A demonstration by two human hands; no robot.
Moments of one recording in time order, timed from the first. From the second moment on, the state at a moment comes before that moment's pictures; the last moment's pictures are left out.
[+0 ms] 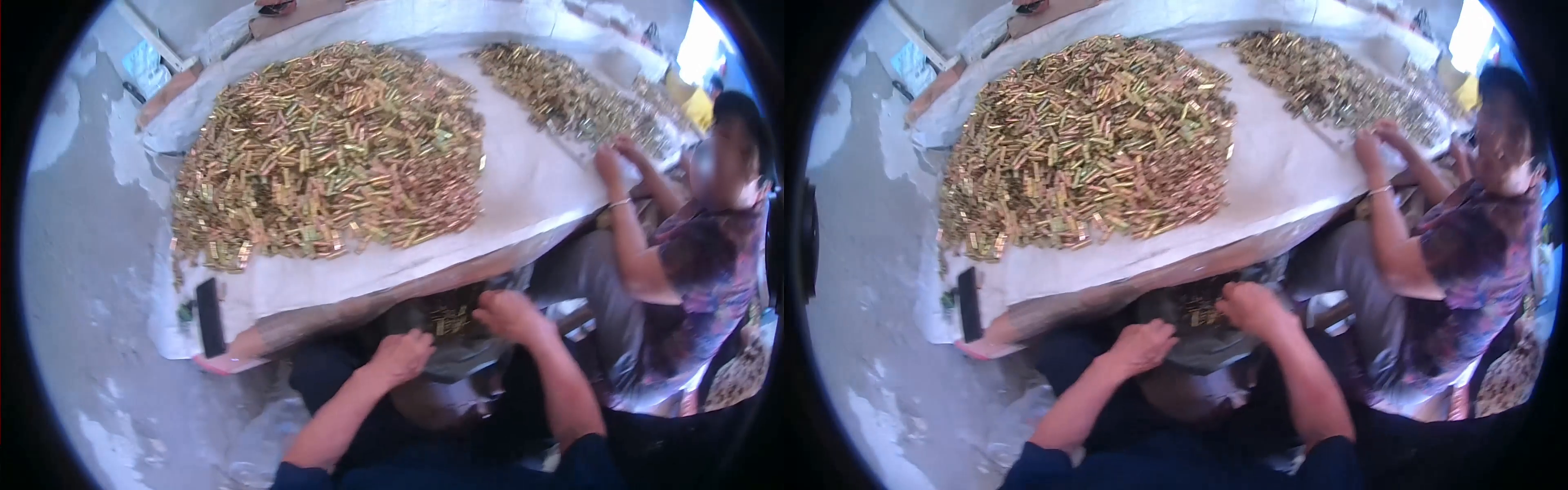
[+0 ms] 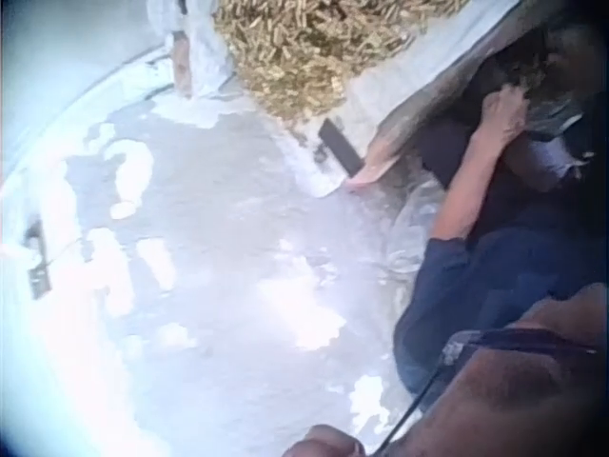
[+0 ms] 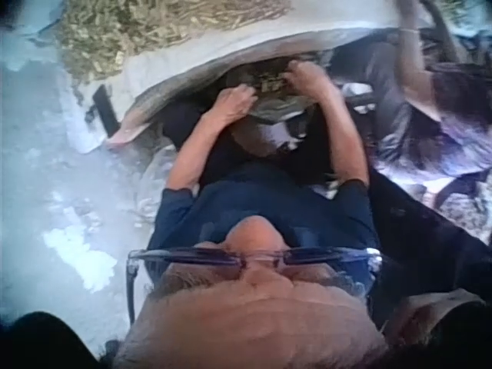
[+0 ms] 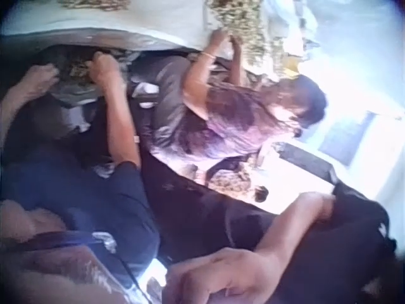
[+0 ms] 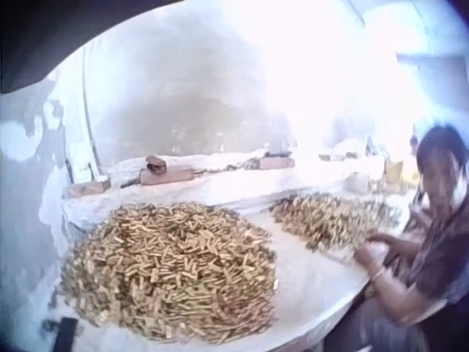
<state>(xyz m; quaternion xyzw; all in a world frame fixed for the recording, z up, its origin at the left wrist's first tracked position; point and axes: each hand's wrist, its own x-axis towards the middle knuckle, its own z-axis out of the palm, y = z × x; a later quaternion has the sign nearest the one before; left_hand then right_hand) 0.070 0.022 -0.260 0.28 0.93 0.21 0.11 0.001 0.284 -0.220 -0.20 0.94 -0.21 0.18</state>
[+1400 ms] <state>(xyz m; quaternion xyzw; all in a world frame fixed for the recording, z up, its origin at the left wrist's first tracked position) 0.067 0.029 -0.247 0.27 0.92 0.25 0.13 0.008 0.284 -0.209 -0.20 0.94 -0.24 0.16</state>
